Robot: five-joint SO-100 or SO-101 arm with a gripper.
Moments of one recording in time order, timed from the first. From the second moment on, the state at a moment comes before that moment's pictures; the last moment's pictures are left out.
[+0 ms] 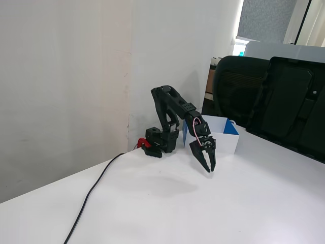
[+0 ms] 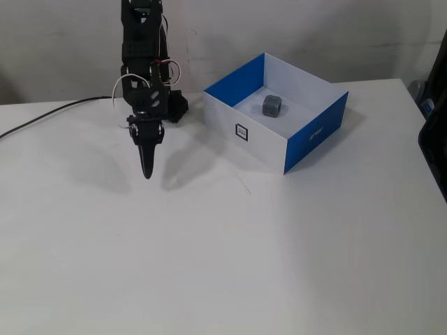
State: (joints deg) arm -4.7 126.7 144.3 37.0 -24.8
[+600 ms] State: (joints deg) arm -2.0 153.2 165.2 39.0 -12.6
